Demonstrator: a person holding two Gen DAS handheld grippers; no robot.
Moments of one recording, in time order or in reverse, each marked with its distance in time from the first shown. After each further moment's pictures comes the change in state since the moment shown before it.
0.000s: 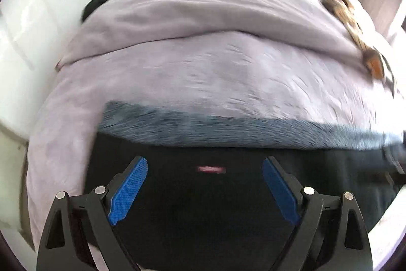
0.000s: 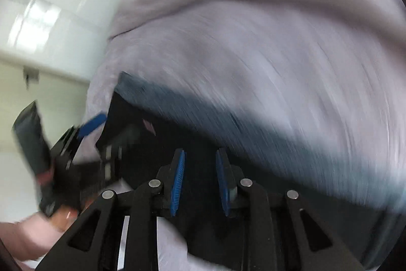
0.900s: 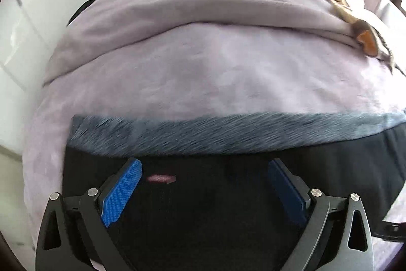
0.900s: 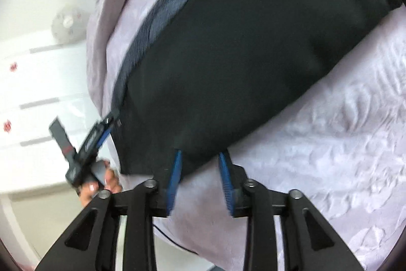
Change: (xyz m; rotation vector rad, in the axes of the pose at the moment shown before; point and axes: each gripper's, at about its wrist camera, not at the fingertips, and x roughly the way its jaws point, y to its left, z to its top) left arm 0.017 -0.073 0.020 0.090 0.013 -0.008; right arm -0.023 -0.147 -0.216 0.705 -0.229 0.282
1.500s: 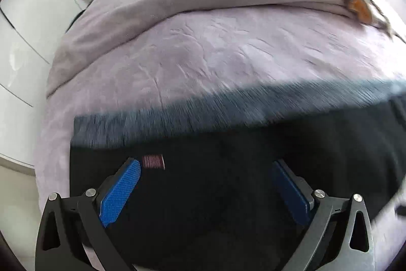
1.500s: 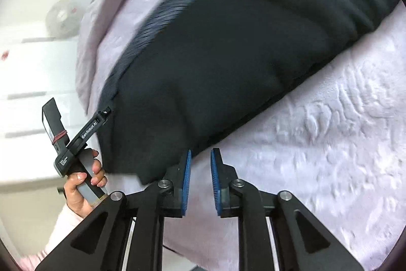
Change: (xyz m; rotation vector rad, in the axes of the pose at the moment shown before) left arm -0.013 -0.028 -0.019 0.122 0.058 0.051; right arm -0.029 0.007 -0.011 -0.131 -0.020 -0.119
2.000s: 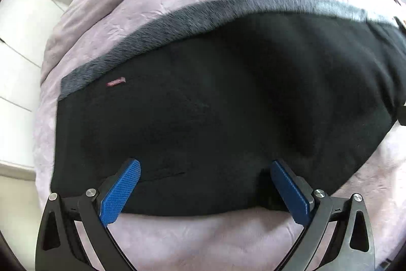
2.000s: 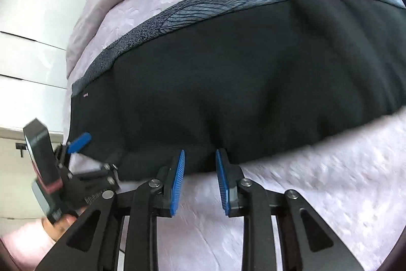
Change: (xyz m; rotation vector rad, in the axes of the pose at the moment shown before) left arm -0.005 -0.024 -0.059 0.096 0.083 0.013; right arm 0.014 0.025 0.007 -0.268 -0.006 -0.189
